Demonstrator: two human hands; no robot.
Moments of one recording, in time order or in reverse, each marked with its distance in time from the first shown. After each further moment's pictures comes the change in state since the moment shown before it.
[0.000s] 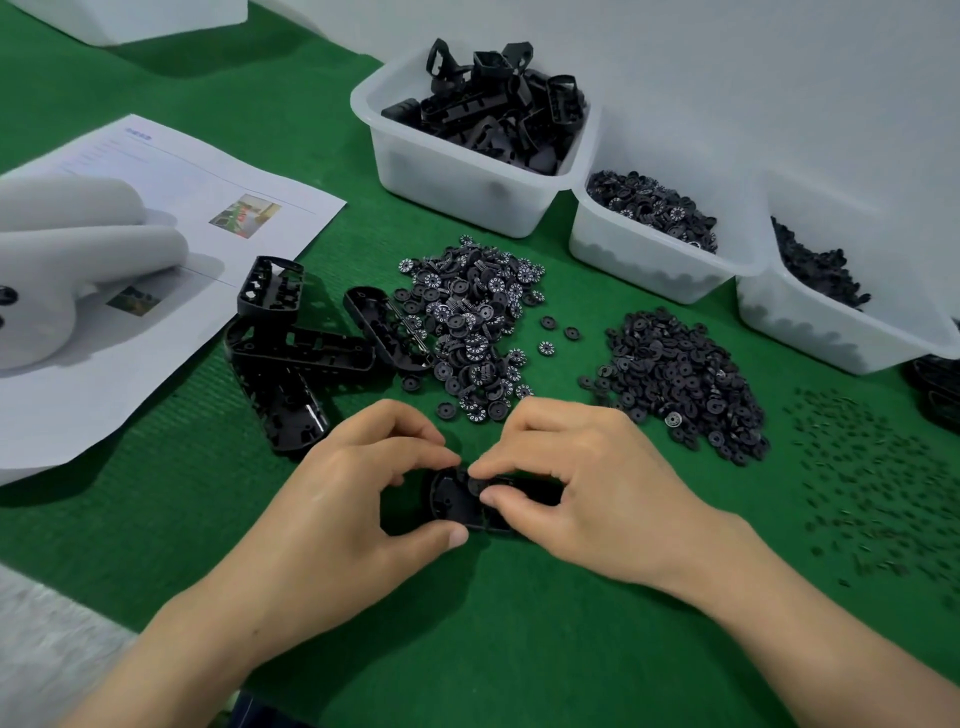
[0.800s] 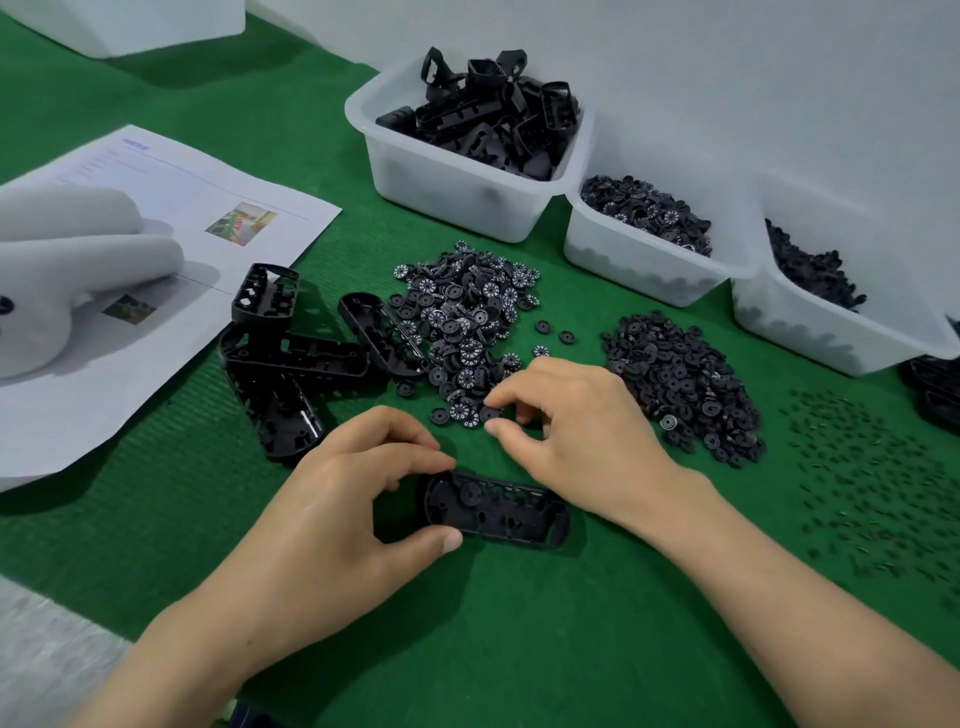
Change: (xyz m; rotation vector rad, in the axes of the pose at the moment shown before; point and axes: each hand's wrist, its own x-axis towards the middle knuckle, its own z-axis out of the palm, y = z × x) left_hand 0.000 0.000 0.001 0.009 0.019 0.013; right_hand 0.022 0.027 0.010 -0.121 0.145 0.146
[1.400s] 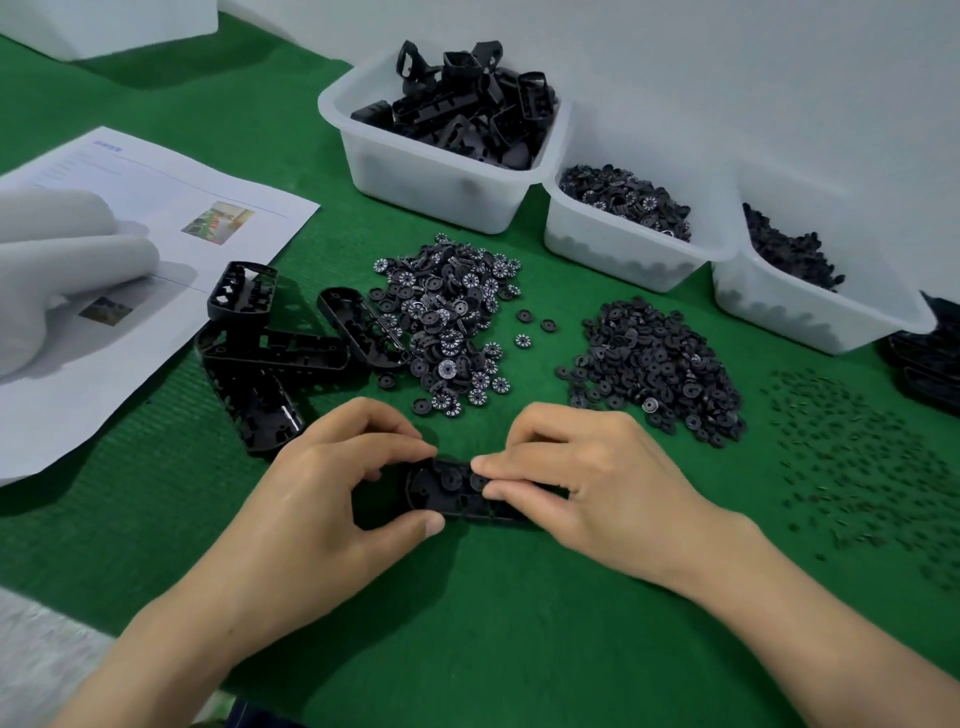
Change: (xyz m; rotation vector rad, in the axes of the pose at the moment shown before) left_hand 0.001 0.005 -0.001 0.022 0.015 0.022; right_hand -0.041 -0.004 -0.015 0.067 -0.073 -0.210
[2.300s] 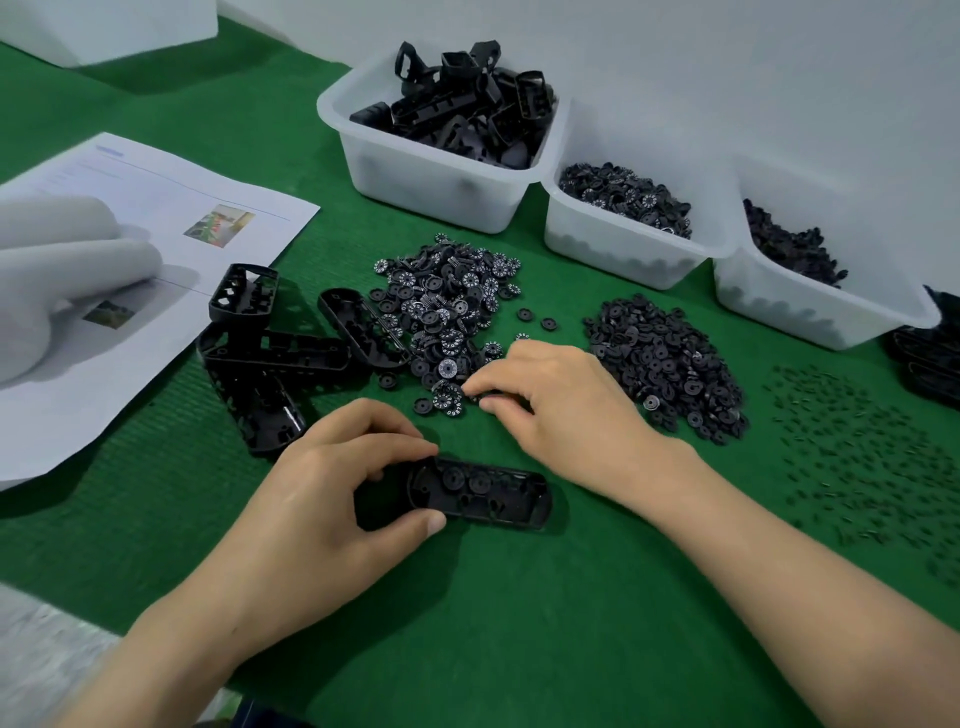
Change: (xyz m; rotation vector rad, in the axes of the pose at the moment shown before) left_hand -0.001 -0.001 0.000 0.015 0.001 0.000; right_hand 0.041 0.015 0.006 -0.073 -0.022 0.220
